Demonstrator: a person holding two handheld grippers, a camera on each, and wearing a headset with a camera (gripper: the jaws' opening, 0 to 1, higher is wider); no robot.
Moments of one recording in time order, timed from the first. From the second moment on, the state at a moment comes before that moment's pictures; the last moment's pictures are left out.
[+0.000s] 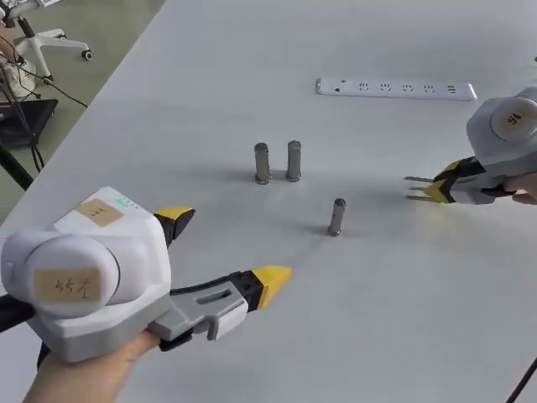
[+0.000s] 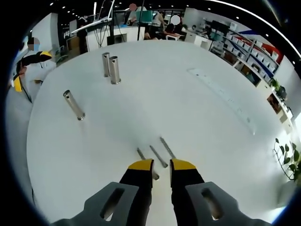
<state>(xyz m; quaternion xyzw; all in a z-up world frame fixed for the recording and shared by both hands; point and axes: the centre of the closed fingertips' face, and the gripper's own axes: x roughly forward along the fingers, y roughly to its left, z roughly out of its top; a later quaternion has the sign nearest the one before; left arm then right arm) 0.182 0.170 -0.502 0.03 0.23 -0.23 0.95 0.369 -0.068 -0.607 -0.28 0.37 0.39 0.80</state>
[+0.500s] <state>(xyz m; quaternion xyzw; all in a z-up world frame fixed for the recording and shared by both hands) 0.183 0.173 -0.506 0.04 0.23 -0.22 0.95 0.379 -0.068 -0.612 -0.25 0.41 0.42 0.77</state>
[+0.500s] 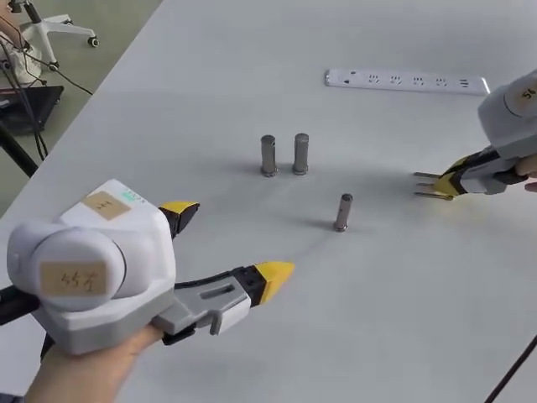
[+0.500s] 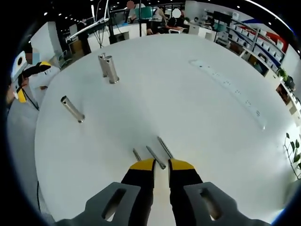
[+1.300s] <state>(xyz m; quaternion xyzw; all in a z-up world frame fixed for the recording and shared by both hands) 0.182 0.175 -0.505 0.04 0.23 -0.22 0.95 0.366 -0.065 -0.612 -0.34 0.43 0.46 0.70</state>
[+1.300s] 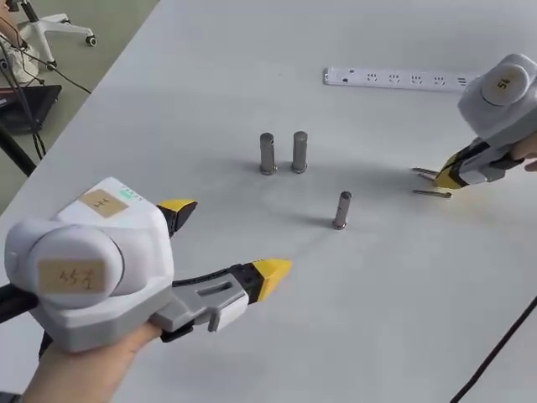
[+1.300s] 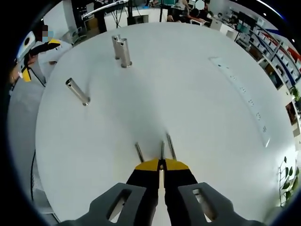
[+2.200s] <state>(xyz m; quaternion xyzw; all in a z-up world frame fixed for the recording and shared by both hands) 0.177 0.169 -0.502 0.04 0.23 -0.24 0.94 0.359 -0.046 -0.583 -0.40 0.38 0.48 0.68</state>
